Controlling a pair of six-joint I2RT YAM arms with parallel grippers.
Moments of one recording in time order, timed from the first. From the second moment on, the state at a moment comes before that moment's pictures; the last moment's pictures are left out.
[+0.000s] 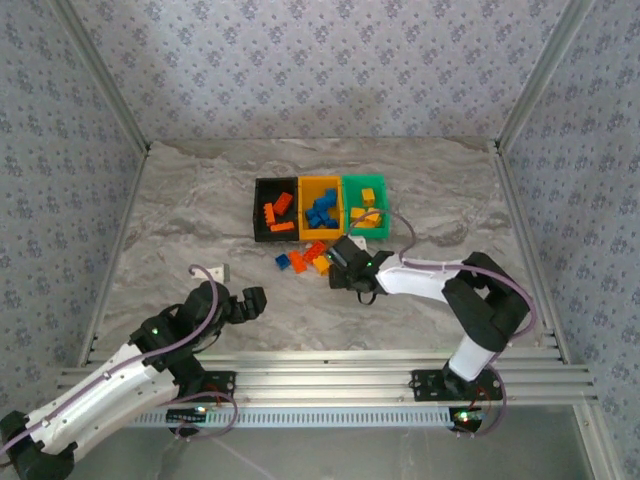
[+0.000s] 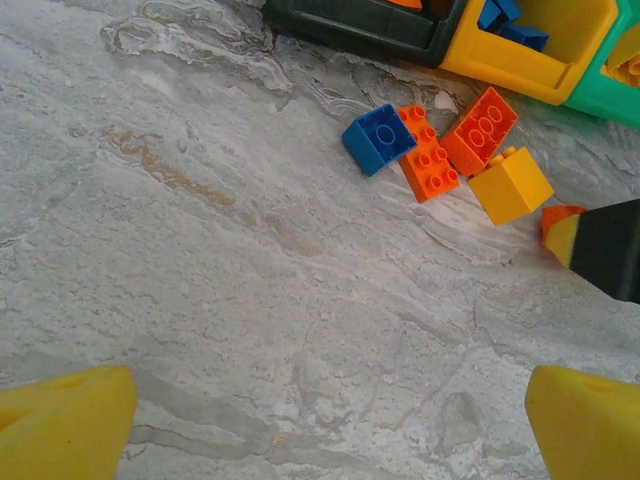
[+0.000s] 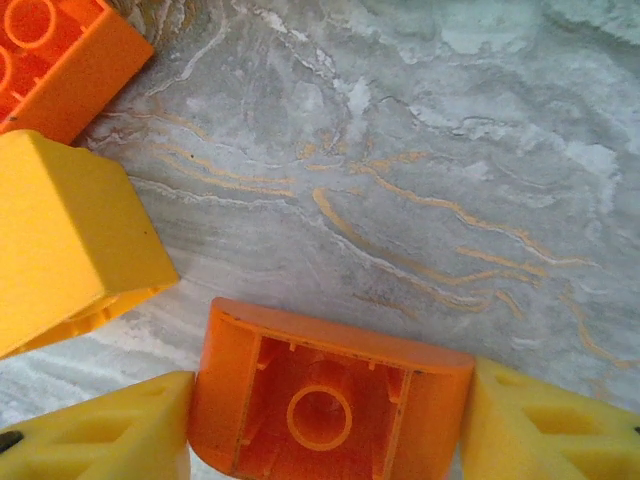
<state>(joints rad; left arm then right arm) -0.82 0.50 0.42 -0.66 -0.28 -0.83 0.83 1.64 0.87 -0.32 0.23 0.69</state>
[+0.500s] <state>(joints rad) -0.82 0.50 0.41 -0.65 -0.28 -0.83 0.88 1.73 1.35 -0.38 0.18 0.52</state>
